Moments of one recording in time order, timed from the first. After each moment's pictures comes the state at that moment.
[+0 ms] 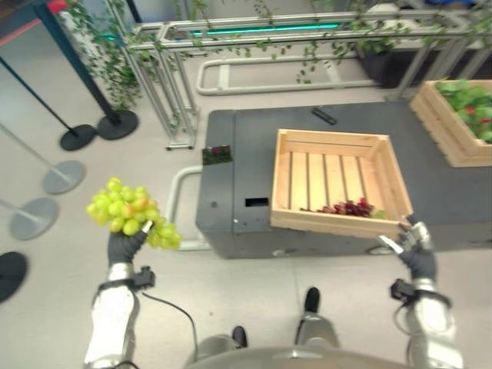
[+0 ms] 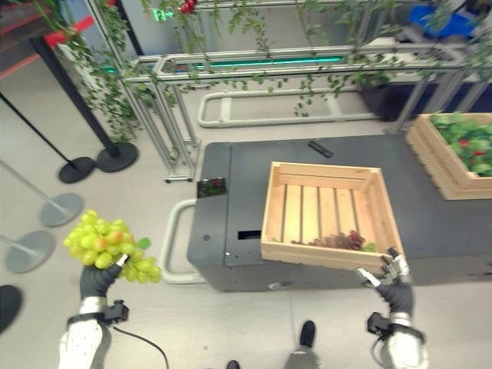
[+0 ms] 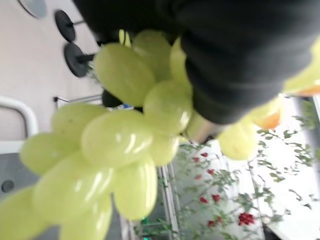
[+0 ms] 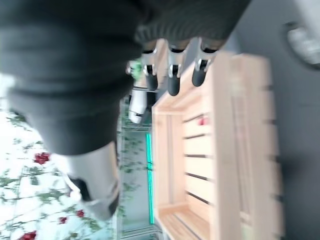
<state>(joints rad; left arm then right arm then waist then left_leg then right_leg) 0.20 0.25 0.16 0.11 -0.20 -0.39 0.10 0.25 -0.25 -0.22 0.28 0.31 -0.30 -0.01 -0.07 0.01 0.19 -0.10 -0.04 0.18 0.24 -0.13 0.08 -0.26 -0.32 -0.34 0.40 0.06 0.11</state>
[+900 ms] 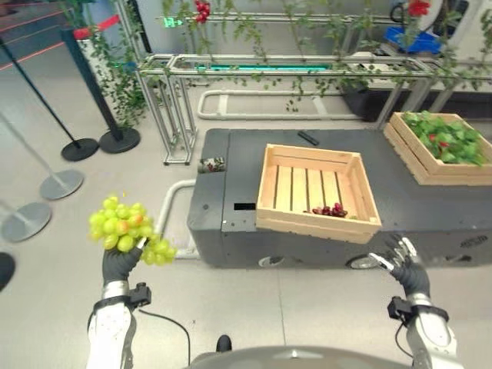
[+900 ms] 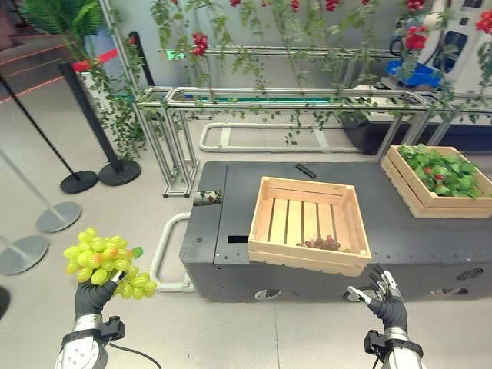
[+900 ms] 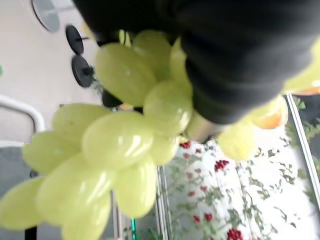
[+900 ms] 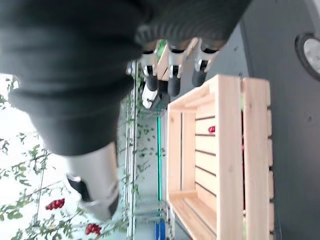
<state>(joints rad) 0.31 0.25 0.17 0.10 -0.18 -0.38 0.11 0.31 -0.29 -0.18 0.27 0.34 -0.31 0.03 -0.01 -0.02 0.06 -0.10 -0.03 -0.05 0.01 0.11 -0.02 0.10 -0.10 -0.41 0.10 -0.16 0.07</state>
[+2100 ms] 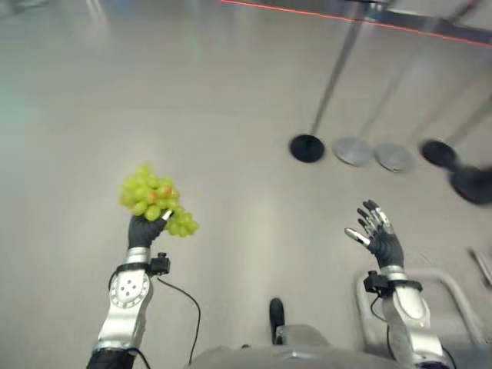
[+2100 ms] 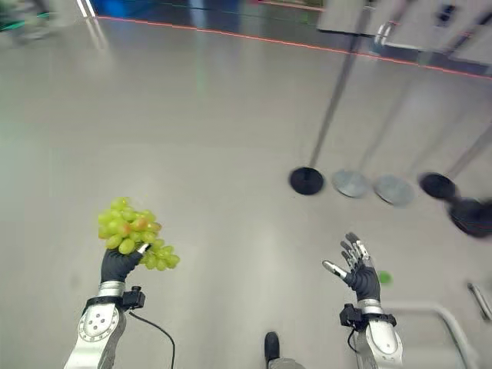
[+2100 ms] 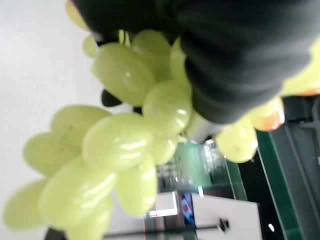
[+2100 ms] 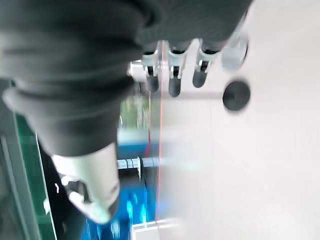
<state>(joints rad) 0.15 0.32 -0.02 0.11 -0.17 -0.38 0.12 0.19 -0.31 -0.02 0.24 0.39 -0.35 0.04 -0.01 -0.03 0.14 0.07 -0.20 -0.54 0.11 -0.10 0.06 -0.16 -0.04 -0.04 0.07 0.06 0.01</state>
